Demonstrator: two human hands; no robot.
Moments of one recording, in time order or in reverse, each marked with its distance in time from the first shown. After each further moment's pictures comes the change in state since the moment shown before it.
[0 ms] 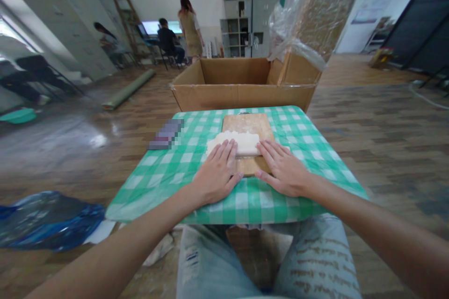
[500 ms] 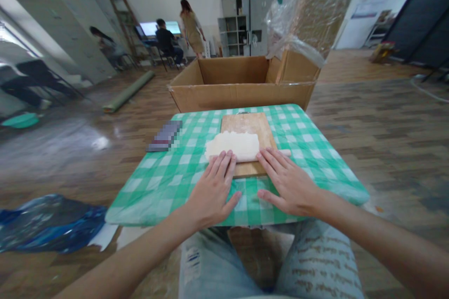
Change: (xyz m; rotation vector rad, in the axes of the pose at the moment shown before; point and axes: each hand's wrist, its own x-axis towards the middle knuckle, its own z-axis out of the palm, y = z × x) left_hand -0.034 0.018 -0.003 -0.046 0.035 0.053; right_hand -0.032 -0.016 -0.003 0.006 0.043 -0.082
